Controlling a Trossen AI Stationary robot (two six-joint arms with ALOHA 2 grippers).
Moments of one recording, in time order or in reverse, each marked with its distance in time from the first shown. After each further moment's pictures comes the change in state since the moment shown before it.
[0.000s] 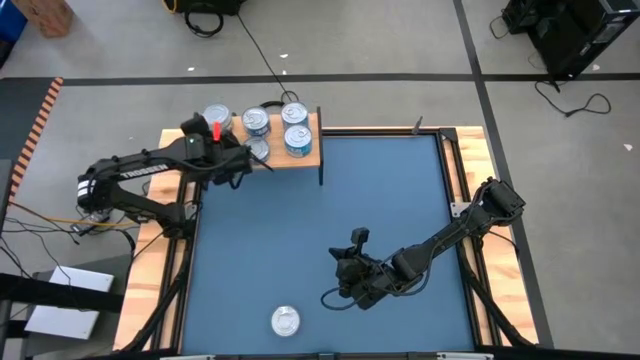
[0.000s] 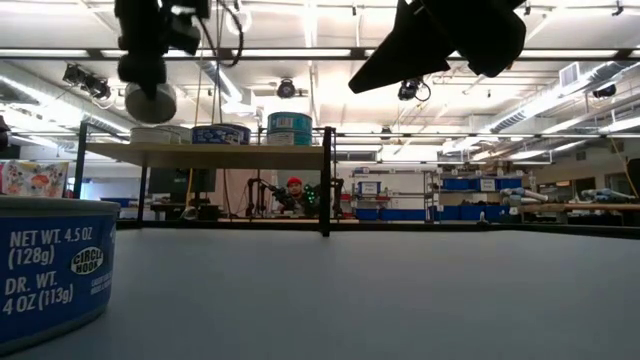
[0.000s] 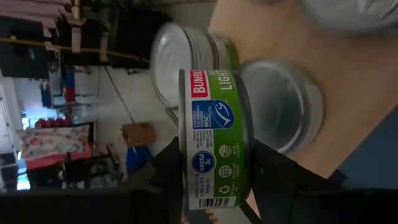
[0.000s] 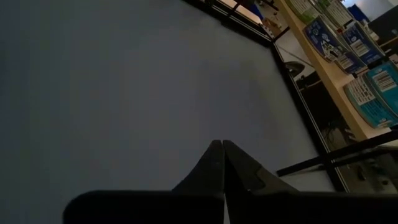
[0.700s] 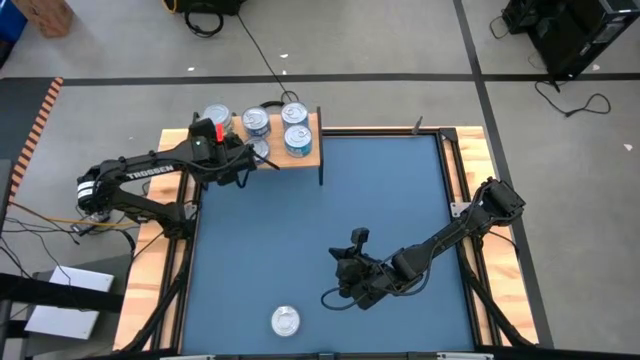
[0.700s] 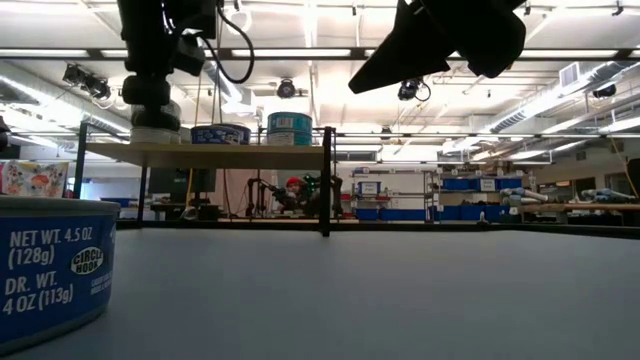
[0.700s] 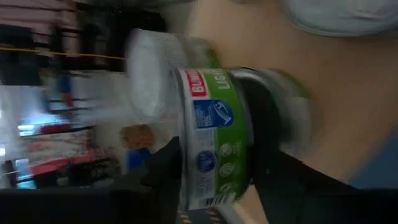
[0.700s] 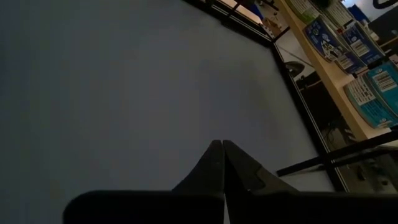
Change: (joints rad) left arm 0.057 0.000 -0.120 0.181 0.008 0.131; right arm 0.000 0.001 0.000 0.001 0.000 -0.002
